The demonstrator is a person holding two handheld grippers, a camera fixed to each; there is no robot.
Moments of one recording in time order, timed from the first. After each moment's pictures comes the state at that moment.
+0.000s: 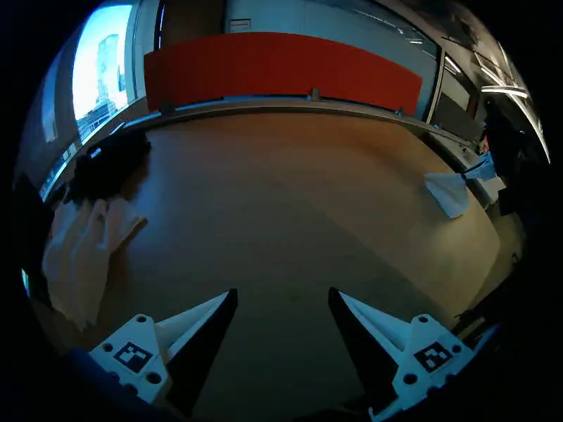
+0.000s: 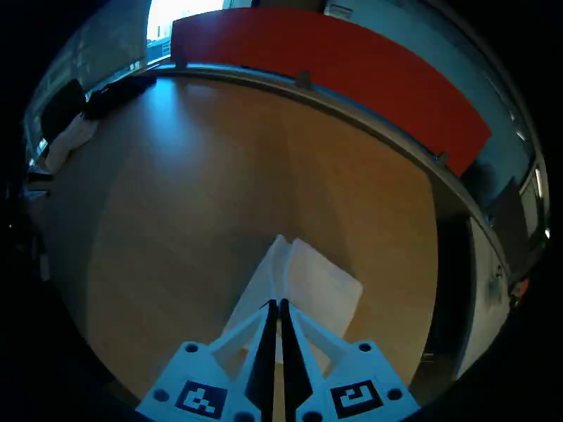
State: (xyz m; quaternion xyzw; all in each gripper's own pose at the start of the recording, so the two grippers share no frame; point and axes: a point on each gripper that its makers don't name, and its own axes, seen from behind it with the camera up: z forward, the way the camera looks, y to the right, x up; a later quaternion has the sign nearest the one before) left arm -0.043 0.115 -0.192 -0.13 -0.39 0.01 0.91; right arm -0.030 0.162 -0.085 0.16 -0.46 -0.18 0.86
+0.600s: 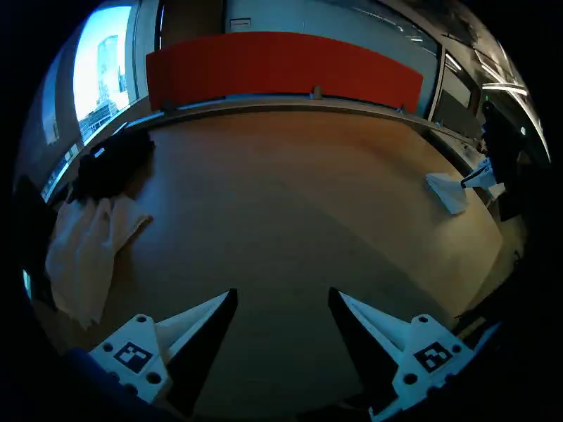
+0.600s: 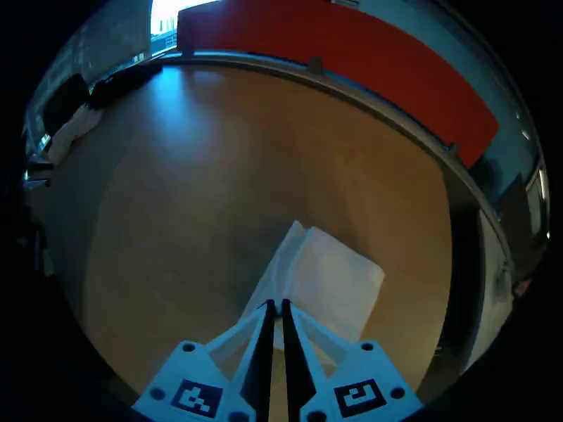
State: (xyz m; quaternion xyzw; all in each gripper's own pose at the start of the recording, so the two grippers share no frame) left arm -0.042 0.107 -0.198 -0.12 -0.39 0.02 0.91; right arm -0.056 0.149 -0.106 0.17 -0.48 -0.17 0.84
